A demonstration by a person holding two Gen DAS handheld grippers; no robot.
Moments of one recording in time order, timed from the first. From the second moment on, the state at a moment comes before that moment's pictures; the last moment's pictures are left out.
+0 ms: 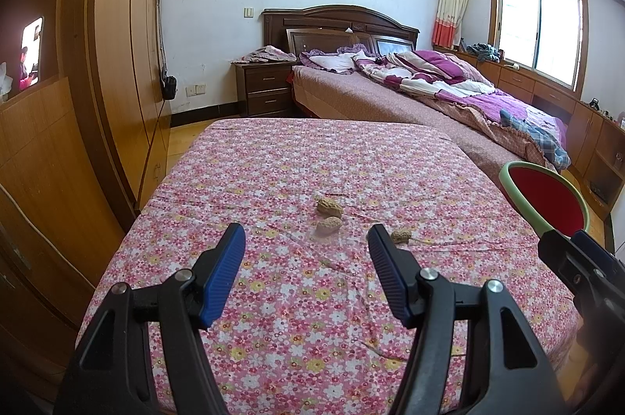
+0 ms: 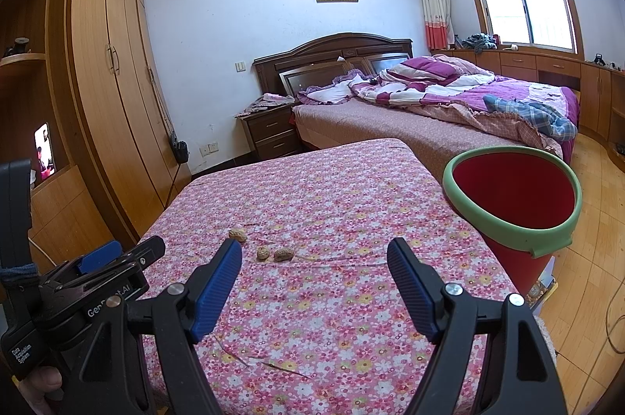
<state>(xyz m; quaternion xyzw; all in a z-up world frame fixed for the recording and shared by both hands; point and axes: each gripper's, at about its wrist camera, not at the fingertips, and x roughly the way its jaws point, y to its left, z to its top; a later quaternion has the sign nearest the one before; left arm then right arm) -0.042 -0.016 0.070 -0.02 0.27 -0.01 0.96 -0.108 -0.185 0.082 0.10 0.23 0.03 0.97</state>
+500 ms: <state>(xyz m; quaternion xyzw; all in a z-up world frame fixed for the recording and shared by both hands) -0.042 -0.017 0.071 -0.02 0.27 -0.01 0.96 -0.108 -0.185 0.083 0.10 0.23 0.03 0.97</state>
